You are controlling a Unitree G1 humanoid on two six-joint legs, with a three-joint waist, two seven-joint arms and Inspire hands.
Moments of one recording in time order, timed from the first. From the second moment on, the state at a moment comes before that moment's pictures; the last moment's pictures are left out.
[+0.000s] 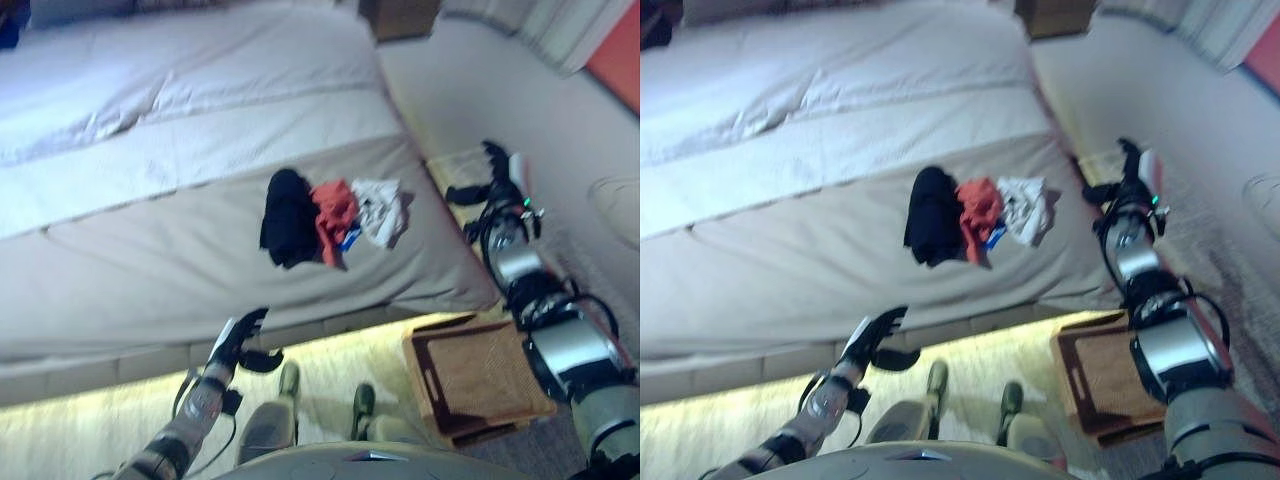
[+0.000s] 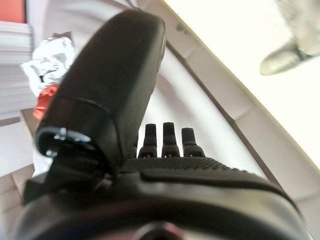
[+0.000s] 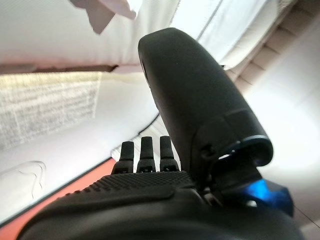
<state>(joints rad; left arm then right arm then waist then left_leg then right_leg) -0.18 0.33 -0.48 0.88 -0.13 -0.44 0.14 -0.95 -0.62 0.35 1.06 0.15 -0.04 -0.46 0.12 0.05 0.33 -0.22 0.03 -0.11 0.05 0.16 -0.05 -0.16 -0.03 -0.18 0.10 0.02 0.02</state>
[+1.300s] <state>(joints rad) -0.09 0.58 -0.42 0.28 -0.51 -0.57 0.16 -1.32 -0.81 0.61 1.22 -0.02 0.27 -0.38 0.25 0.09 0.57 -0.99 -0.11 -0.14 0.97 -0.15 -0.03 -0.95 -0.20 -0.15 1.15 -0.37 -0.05</state>
